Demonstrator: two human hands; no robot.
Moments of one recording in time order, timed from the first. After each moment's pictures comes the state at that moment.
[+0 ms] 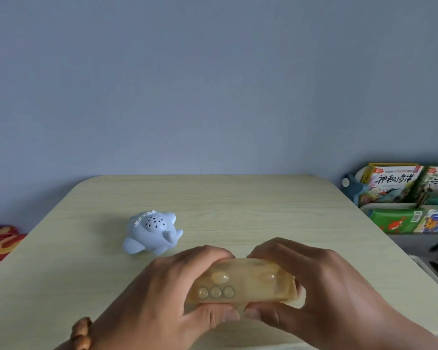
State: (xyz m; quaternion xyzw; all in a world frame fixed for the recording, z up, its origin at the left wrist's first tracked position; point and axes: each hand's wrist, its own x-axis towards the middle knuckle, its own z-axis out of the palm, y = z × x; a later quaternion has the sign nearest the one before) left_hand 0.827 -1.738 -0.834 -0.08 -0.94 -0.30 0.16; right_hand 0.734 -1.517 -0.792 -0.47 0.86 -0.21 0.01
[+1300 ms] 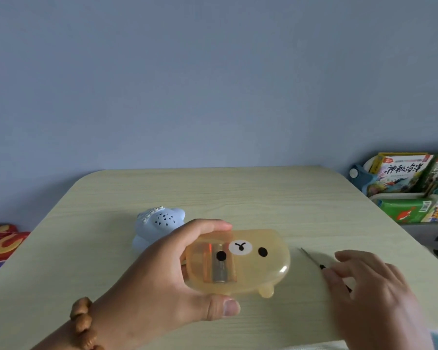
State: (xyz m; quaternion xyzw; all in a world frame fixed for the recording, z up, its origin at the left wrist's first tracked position) left_hand 0.820 -1.764 -0.823 0.01 -0.85 -0.53 0.02; right_hand 0.722 -1.508 -0.883 -0.05 0.95 -0.23 -0.19
